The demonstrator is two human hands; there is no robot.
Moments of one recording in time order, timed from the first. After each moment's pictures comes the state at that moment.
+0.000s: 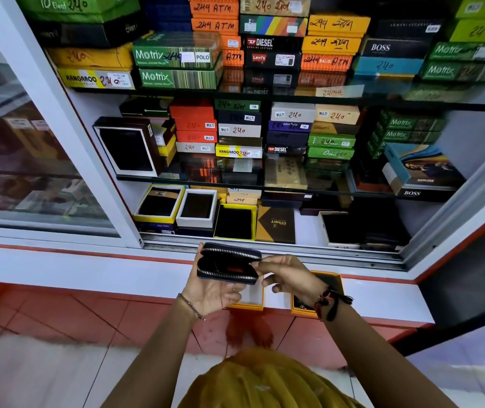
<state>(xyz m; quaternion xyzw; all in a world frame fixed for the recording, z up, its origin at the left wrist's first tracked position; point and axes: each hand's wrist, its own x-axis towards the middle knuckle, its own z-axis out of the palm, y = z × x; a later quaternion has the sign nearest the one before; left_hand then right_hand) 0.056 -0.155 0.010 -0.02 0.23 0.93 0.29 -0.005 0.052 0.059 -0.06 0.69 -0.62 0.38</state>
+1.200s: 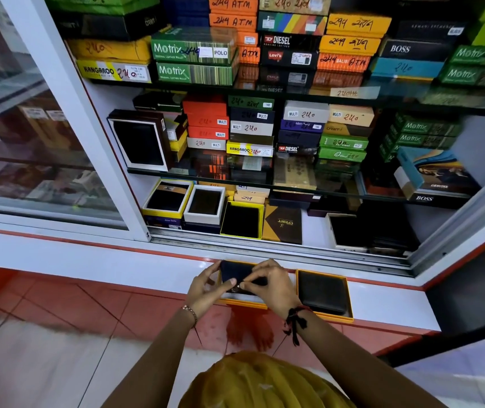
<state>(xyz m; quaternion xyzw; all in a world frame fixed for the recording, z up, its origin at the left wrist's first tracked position) 0.078 -0.169 -0.033 -0.20 0.78 0.60 0.02 0.015 0.017 0.000 -0.20 0.88 -0.41 0.14</state>
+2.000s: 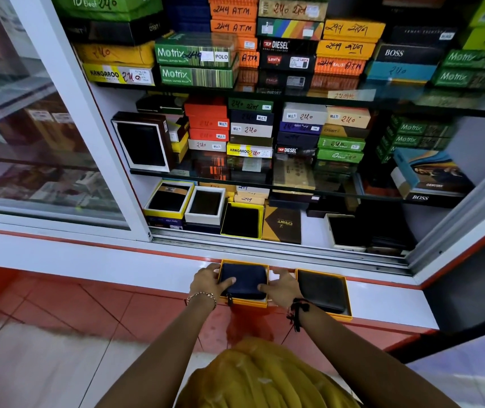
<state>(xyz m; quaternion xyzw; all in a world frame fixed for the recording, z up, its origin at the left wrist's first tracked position) 0.054 -0.161 -0.035 -0.28 0.88 0.39 0.04 -0.003 0.027 -0.034 0.02 0.88 -0.40 0.25</state>
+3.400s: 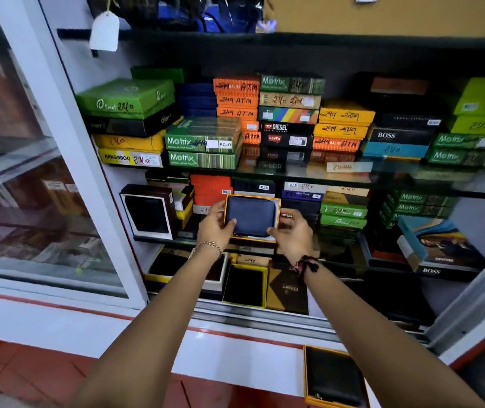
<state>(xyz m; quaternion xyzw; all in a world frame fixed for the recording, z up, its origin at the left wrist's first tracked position) -0.107 -0.202 0.164 -0.19 0.83 0.48 -0.20 -0.157 -0.028 0.156 -0.05 0.80 -0.59 -0.03</state>
